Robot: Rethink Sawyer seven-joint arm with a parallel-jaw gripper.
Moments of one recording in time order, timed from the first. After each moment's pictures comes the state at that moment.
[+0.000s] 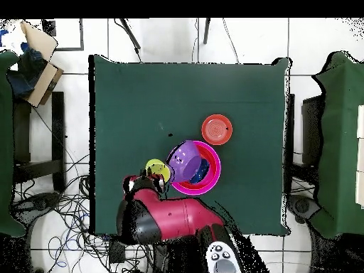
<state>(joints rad) -0.30 -0.97 0.26 2.23 -0.23 0.00 1.85</state>
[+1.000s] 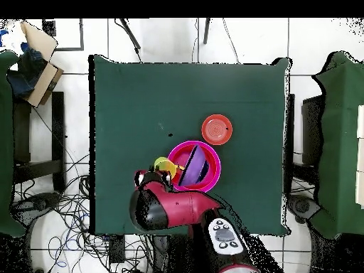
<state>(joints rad) -0.28 -0.76 0.16 2.15 -0.23 -0.11 1.85</state>
